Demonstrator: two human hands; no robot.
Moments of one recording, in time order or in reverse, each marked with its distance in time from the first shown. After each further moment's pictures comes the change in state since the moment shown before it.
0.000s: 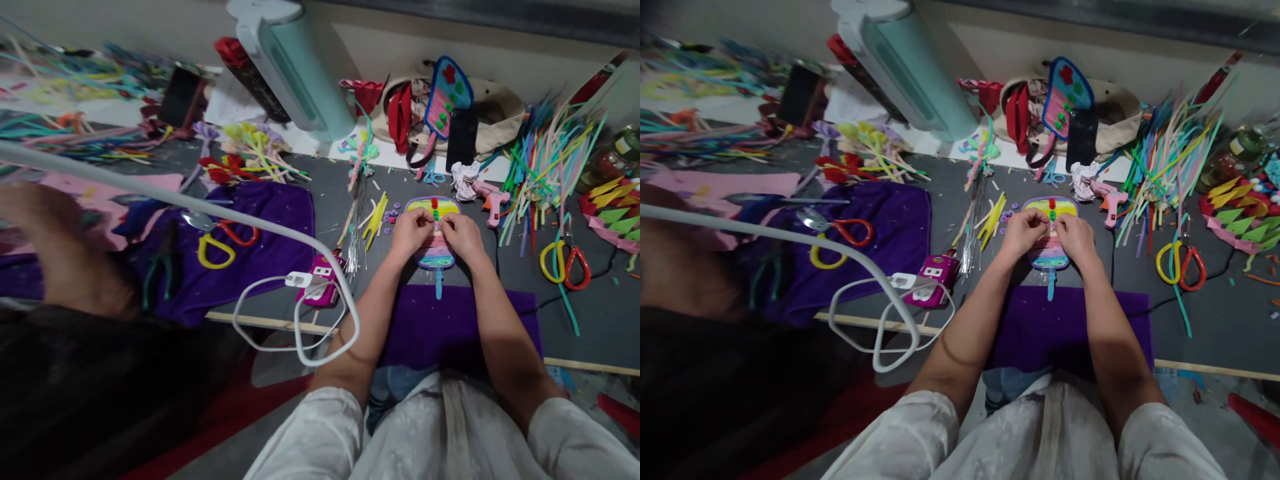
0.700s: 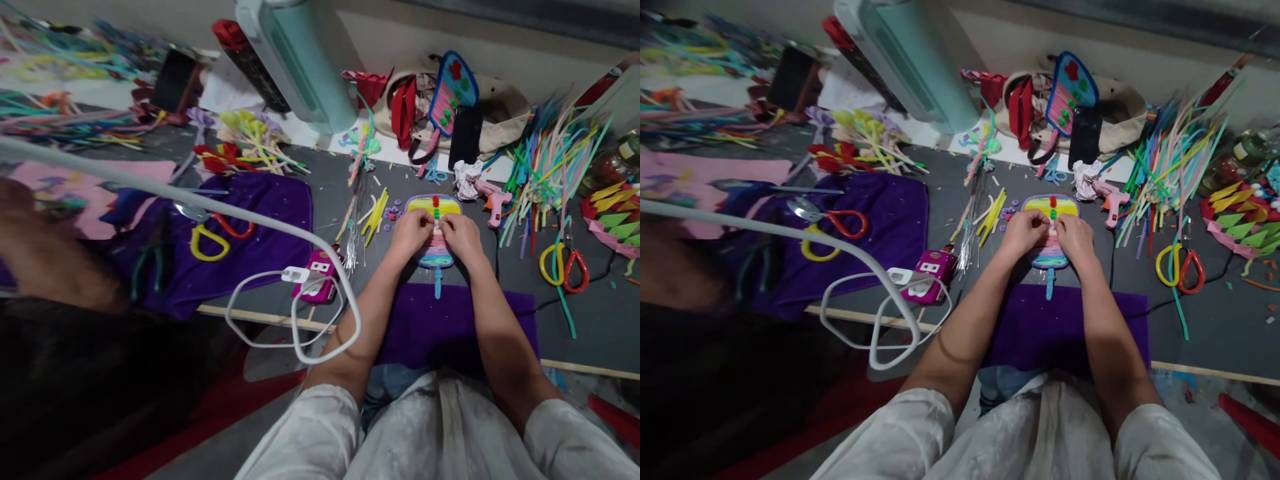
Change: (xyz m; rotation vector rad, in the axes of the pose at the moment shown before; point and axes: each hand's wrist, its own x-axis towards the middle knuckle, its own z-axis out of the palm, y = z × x) left_hand -0.004 0.009 -0.003 0.231 -0.025 -0.004; right_hand 0.001 -0.003 0.004 -0.100 -0.030 0.023
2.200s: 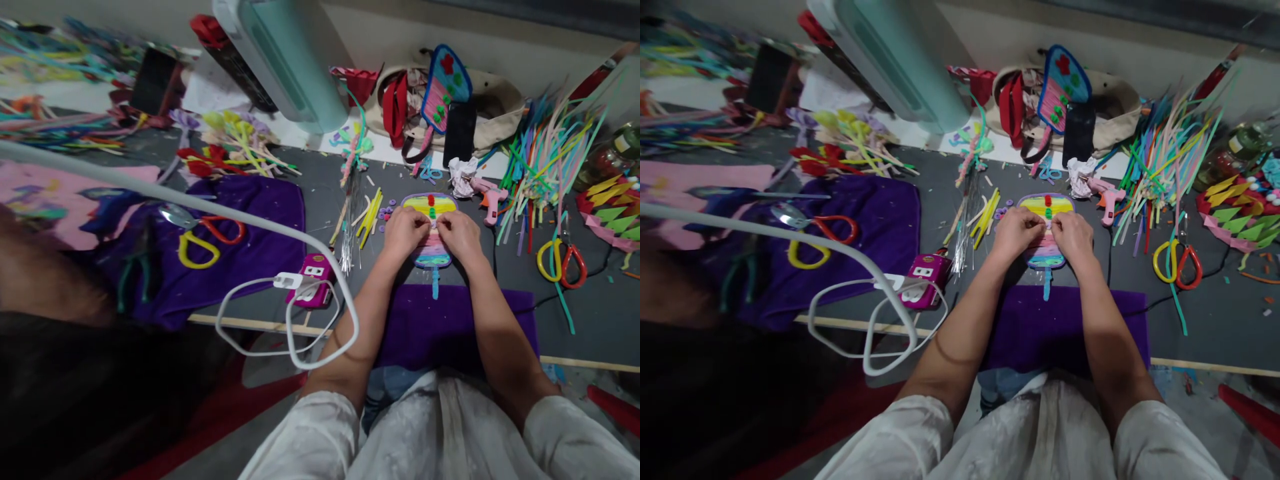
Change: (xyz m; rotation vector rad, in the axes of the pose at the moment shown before) left_hand -0.003 -0.003 -0.005 0.130 0.025 0.103; right_hand -0.001 0.009 0.008 0.015 0.103 -0.059
